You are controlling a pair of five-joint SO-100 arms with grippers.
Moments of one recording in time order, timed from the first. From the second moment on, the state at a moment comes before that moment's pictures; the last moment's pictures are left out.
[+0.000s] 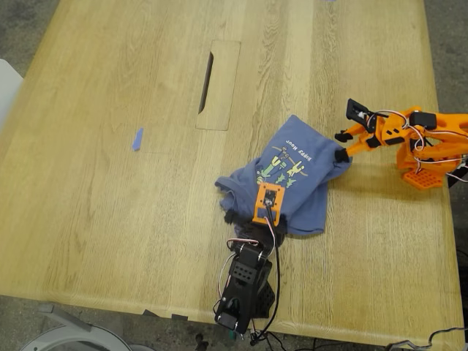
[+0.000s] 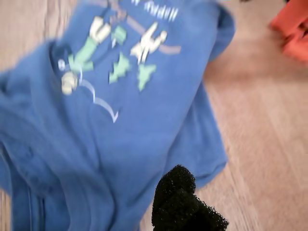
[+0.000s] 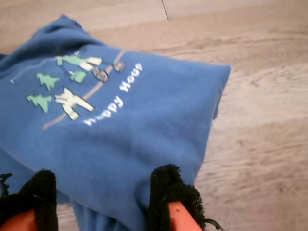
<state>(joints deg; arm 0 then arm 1) 21.5 189.5 153.4 72.3 -97.4 -3.7 164.5 150.6 40.3 -84.3</state>
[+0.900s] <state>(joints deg) 5.5 162.9 161.2 39.0 -93.9 -14.2 104.4 125.3 0.0 -84.5</state>
